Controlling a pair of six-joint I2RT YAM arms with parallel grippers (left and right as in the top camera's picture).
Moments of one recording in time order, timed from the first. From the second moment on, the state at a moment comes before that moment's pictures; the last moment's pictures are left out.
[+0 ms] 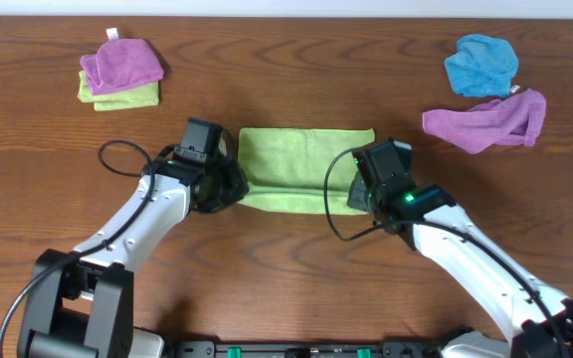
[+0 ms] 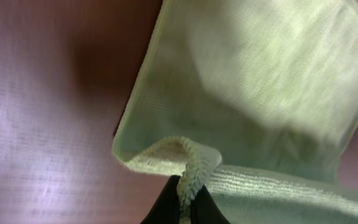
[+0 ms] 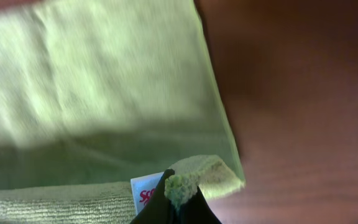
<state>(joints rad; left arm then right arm) -0.28 1.60 0.92 -0.50 0.31 -0.71 0.46 1.43 0.85 -0.51 0.21 0.73</state>
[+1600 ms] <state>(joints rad) -0.28 1.93 1.03 0.08 0.10 -0.77 0.35 1.85 1.08 -0.17 0.26 0.59</state>
